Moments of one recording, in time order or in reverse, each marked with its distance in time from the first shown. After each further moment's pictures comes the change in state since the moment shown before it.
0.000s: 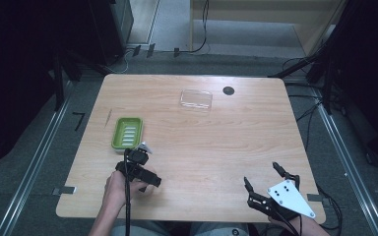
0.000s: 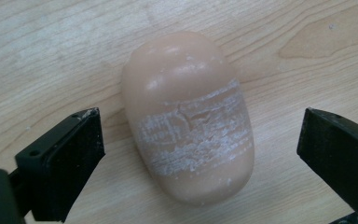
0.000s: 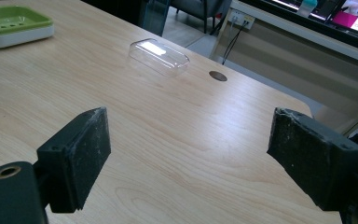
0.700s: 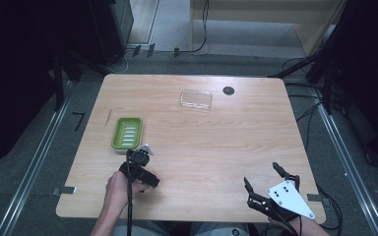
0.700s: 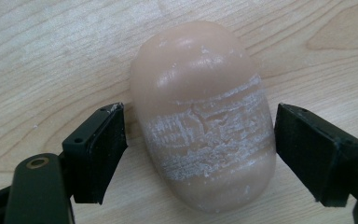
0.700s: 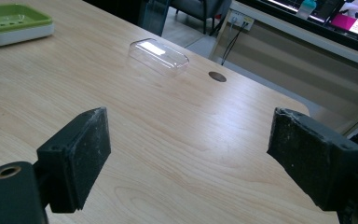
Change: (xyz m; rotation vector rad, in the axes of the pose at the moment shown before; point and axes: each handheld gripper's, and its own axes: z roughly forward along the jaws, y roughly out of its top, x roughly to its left) left arm 0.000 0.000 0.008 0.038 0.050 0.013; right arm 0.001 -0.001 0.000 -0.003 -0.005 -0.011
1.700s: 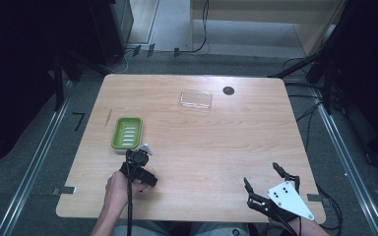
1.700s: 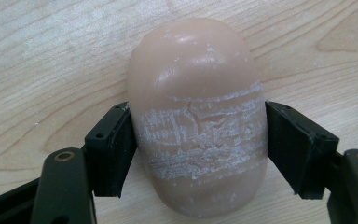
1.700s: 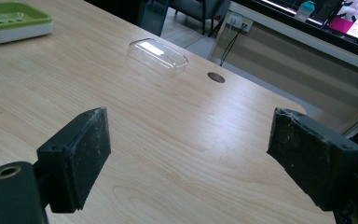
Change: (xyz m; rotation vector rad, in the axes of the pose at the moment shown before) left arm 0.001 0.000 0.003 0.002 0.013 -0.024; right arm 0.001 -0.001 -0.001 -0.001 -0.005 -0.011
